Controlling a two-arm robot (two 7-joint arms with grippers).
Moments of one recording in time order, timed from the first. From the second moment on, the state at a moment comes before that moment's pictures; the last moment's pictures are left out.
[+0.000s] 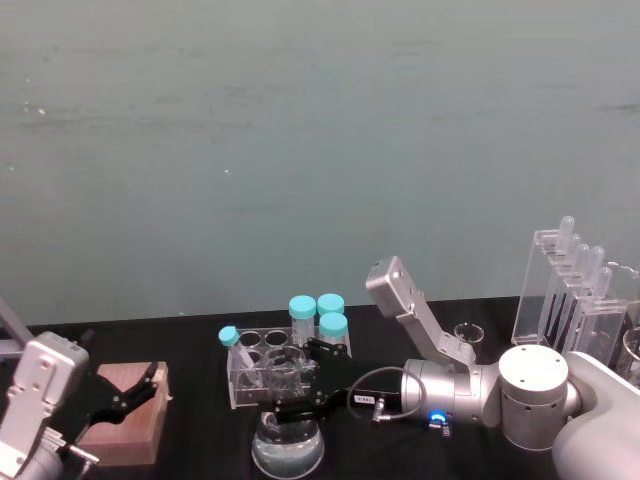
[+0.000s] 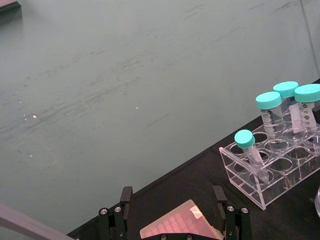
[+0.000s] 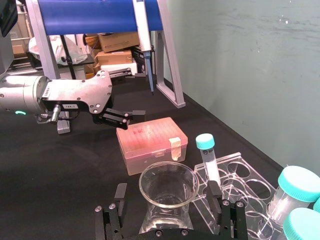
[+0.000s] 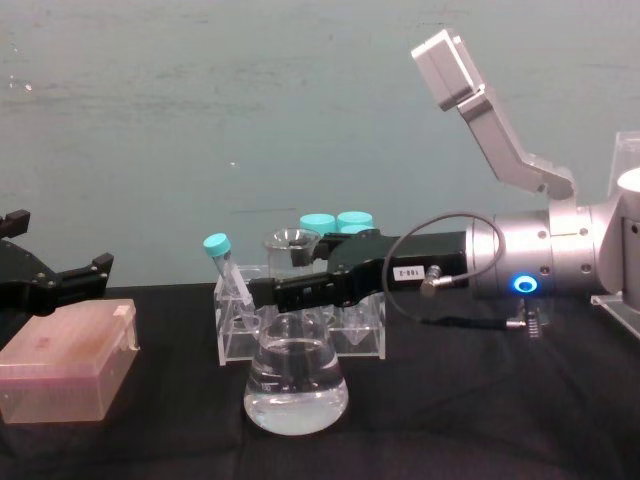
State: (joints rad) left arm -0.20 0.60 0.45 -1.41 -0.25 -0.12 0.03; right arm 0.75 0.17 -0.65 -0.75 0.41 -0.12 0.90
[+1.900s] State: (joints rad) left arm -0.20 0.60 0.45 -1.41 -0.25 -0.12 0.03; right arm 0.75 0.18 -0.64 -0.77 0.40 -0.12 0.88
